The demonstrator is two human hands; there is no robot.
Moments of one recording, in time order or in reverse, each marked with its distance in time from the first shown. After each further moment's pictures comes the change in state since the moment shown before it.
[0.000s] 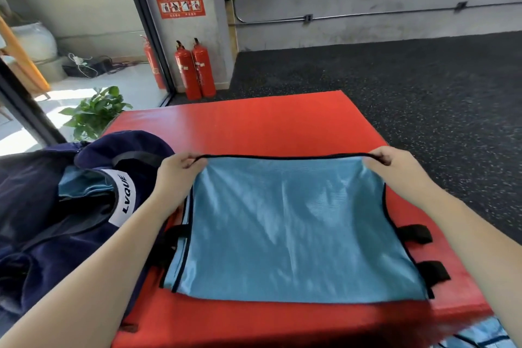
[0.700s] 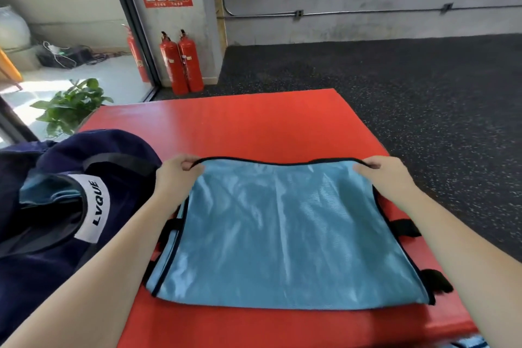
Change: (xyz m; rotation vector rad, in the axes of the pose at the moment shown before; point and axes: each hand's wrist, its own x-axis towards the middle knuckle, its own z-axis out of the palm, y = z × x) left_hand 0.029 -0.015 0.036 0.169 0.005 -0.090; right_hand 0.026 0.022 0.023 -0.046 0.036 0.127
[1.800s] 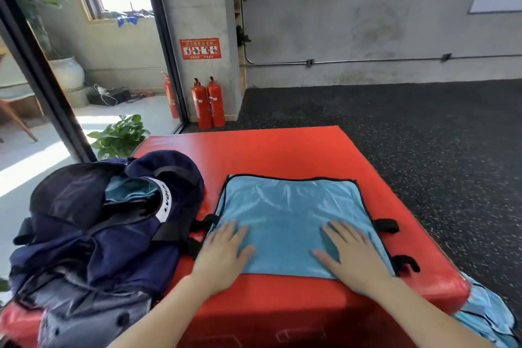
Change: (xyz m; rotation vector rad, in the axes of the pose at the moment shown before) left_hand -0.168 -0.046 -0.009 0.694 -0.302 0.420; right_hand -0.180 -0.014 0.040 -0.604 -0.266 -0.337
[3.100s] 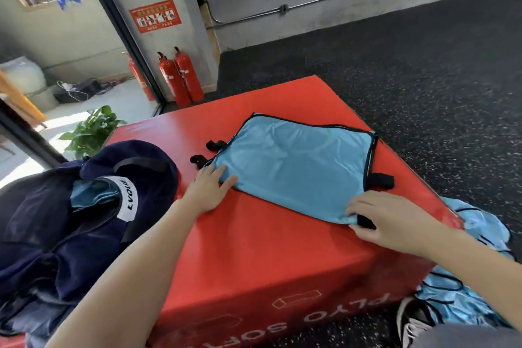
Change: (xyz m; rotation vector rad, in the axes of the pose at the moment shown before) left_hand 0.127 -0.012 -0.020 -0.021 -0.093 -0.067; right_hand -0.037 0.077 -0.030 0.022 0.195 -0.374
